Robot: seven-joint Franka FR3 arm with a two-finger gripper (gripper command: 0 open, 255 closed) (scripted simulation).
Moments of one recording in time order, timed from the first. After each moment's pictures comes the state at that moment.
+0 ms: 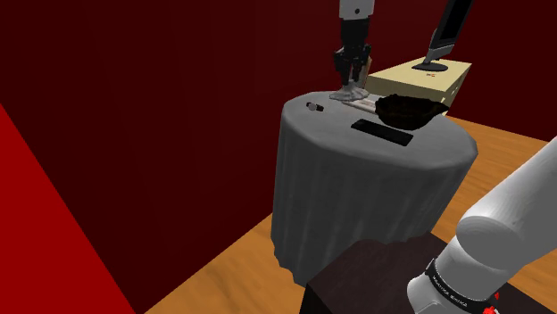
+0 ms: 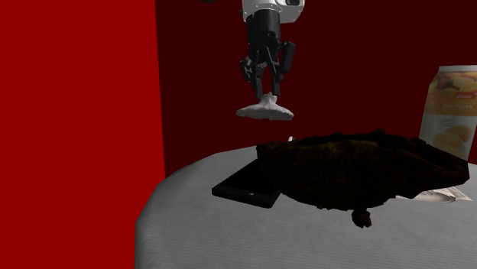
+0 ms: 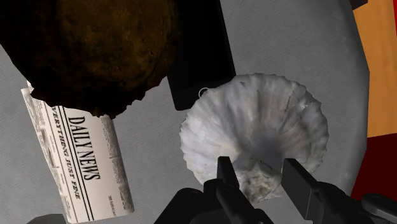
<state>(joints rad) -0.16 -0.14 0.08 -1.68 -0.14 1.47 -0.01</state>
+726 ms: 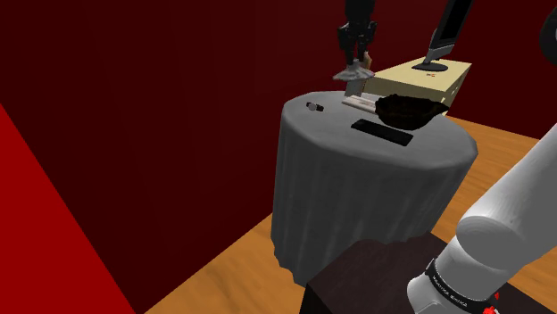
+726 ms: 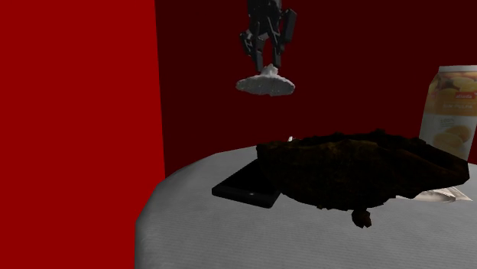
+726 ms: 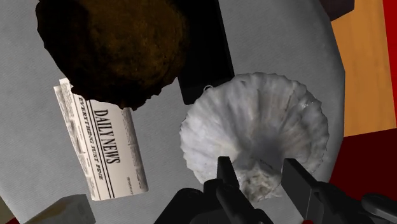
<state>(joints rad) -0.16 -0.07 0.08 -1.45 -0.15 1.31 -0.02</state>
